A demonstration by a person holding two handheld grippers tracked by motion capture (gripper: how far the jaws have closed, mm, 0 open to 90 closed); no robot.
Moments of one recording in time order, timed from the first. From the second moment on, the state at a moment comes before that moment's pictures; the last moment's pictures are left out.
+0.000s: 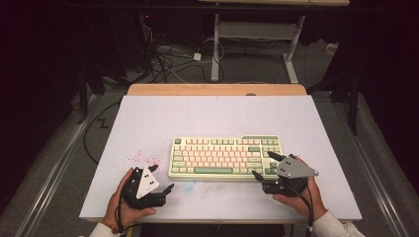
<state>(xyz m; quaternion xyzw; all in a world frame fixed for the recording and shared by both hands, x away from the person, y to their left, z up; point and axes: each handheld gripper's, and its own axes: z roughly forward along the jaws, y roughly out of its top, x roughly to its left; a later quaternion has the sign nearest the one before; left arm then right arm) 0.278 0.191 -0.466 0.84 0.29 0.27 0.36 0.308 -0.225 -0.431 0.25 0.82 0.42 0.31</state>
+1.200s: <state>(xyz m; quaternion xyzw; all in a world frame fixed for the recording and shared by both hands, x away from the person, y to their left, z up) 0.335 0.138 -0.430 0.87 0.28 0.23 0.34 0.298 -0.235 -0.447 0.25 0.83 0.39 0.30</state>
